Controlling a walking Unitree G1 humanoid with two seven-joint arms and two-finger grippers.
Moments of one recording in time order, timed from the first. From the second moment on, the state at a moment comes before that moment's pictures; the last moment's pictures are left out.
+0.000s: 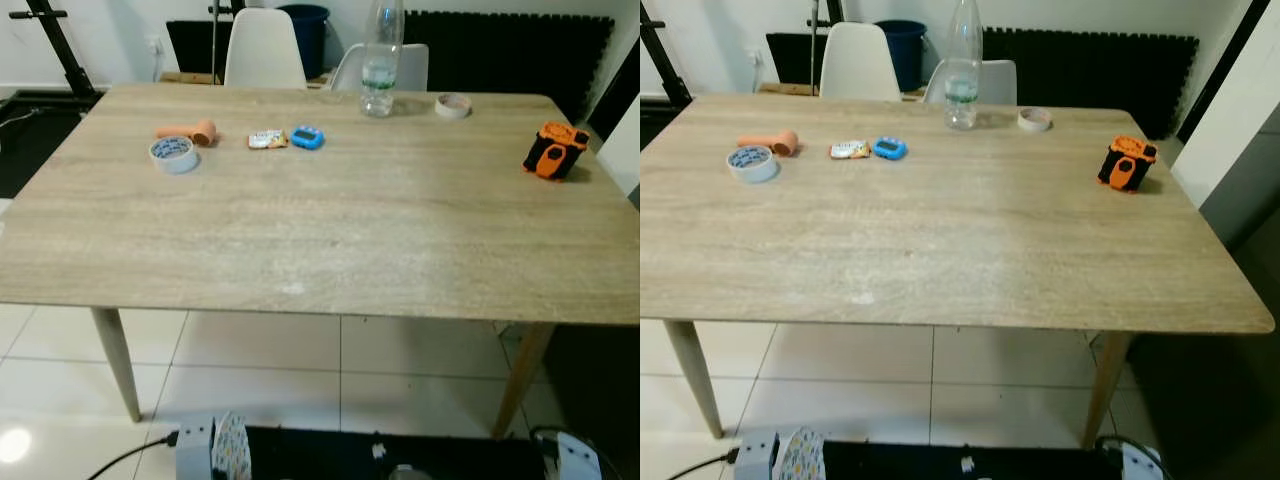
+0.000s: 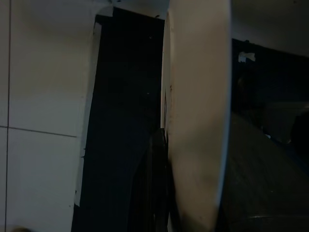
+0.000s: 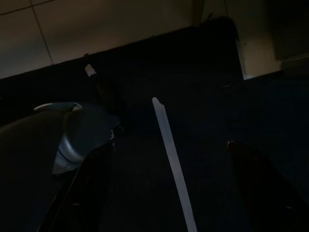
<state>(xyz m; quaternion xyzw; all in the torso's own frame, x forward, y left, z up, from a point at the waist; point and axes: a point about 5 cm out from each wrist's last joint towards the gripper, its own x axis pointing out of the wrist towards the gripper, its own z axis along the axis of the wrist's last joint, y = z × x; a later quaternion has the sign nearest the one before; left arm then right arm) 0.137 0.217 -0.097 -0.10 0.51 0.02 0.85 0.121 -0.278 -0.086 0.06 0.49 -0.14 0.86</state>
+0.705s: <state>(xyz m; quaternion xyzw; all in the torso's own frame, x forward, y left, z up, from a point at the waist) 0.139 0.217 -0.096 -0.11 0.51 0.03 0.85 0.122 -0.267 -0.089 0.08 0.49 -0.15 0.85</state>
